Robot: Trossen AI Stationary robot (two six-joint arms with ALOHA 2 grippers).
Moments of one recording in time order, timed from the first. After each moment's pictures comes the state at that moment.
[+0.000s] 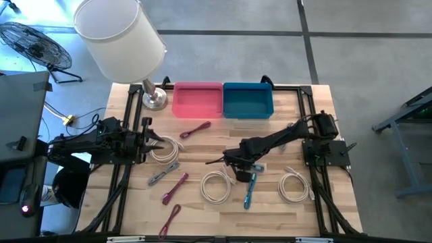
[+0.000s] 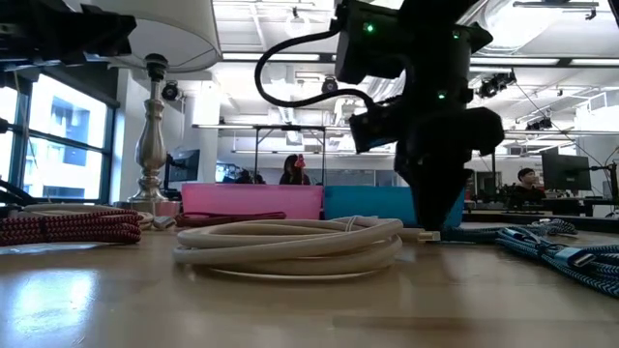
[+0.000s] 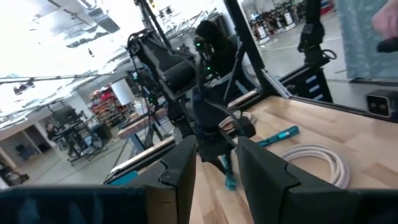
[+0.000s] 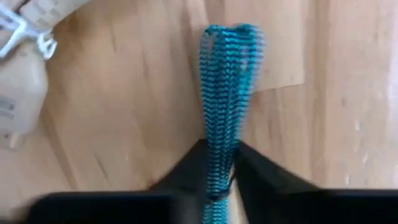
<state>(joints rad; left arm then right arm) 0.11 0.01 0.15 -0.01 0.35 0.46 0.12 1.95 1.20 -0.71 0.07 0.33</state>
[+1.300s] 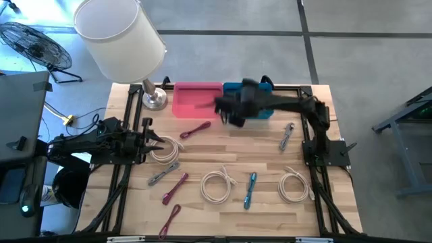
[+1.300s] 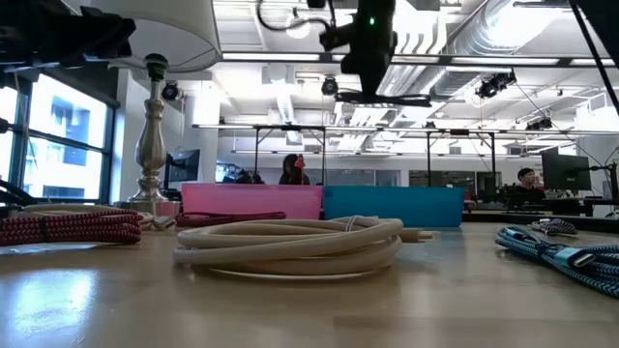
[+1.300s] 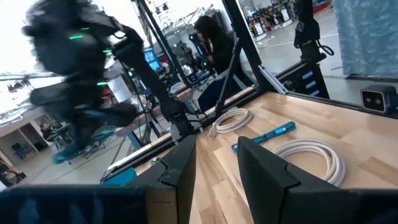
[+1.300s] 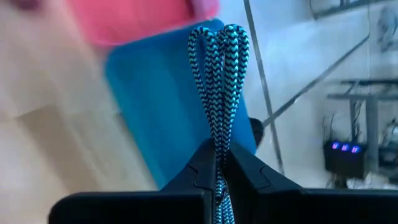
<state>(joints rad) 0.11 0.01 0.15 -0.03 0.35 0.46 -0.19 1.96 1.97 -1.43 0.70 0.13</state>
